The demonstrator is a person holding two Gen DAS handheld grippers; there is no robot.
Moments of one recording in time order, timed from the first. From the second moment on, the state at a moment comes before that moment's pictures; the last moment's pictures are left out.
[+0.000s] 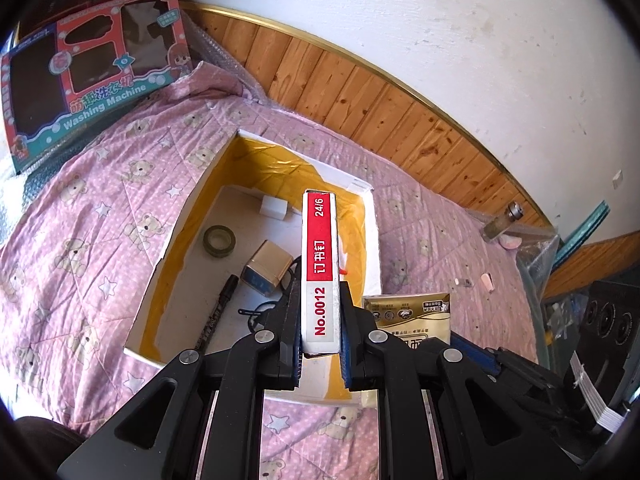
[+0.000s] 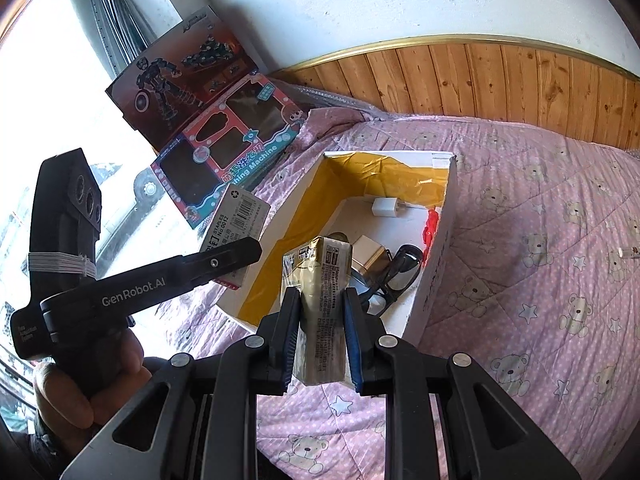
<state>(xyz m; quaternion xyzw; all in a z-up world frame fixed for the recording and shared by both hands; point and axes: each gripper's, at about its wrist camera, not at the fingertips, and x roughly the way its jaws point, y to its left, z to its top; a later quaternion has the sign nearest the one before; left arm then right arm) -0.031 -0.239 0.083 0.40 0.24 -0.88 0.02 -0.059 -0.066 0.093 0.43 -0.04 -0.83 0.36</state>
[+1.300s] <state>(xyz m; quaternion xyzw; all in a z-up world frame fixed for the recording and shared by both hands) -0.166 -0.285 0.028 0.48 0.25 -0.84 0.04 -0.191 -0.122 0.066 0.45 0.01 -0.83 0.33</state>
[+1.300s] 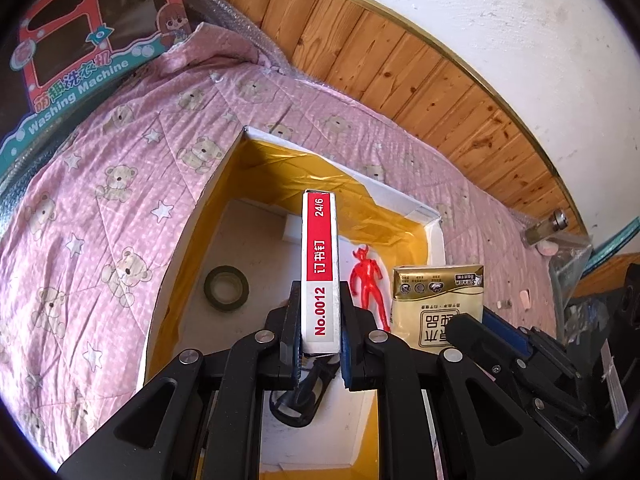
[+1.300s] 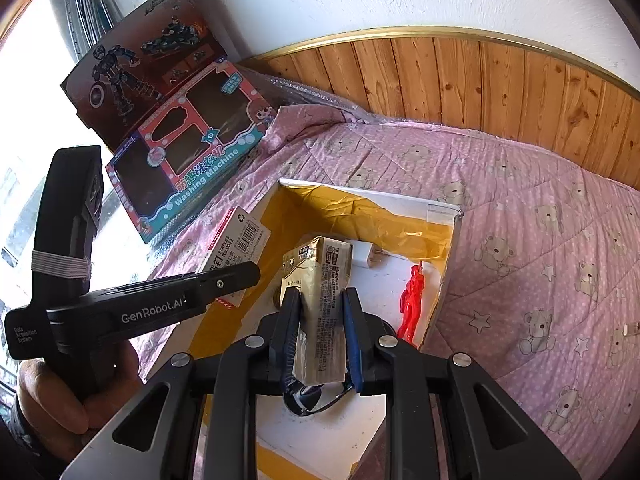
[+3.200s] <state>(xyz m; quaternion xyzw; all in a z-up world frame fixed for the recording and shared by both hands) -0.107 -0.133 0.062 0.48 0.10 -0.87 0.05 -0.143 0.004 0.040 0.47 -0.08 -0.80 0.36</state>
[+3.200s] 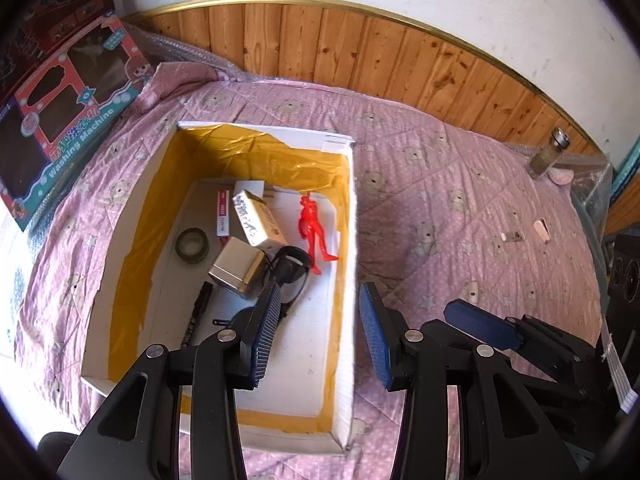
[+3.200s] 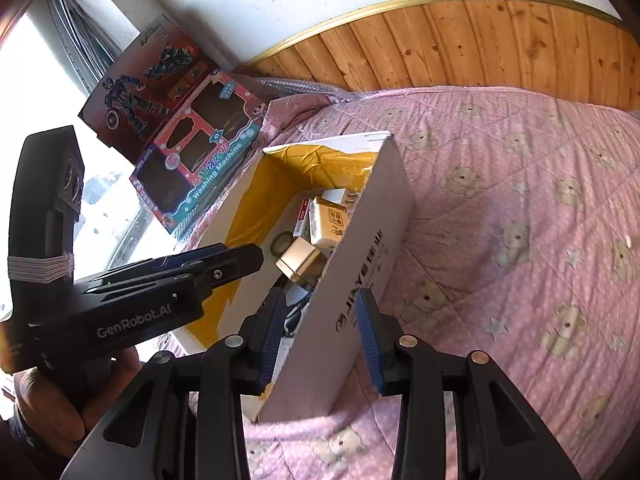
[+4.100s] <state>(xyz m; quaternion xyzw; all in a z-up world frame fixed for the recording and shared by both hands) -0.105 0.054 0.051 0.51 0.03 -0.86 -0.06 -0.110 0.198 0.033 0.46 -0.14 -0.84 0.26</state>
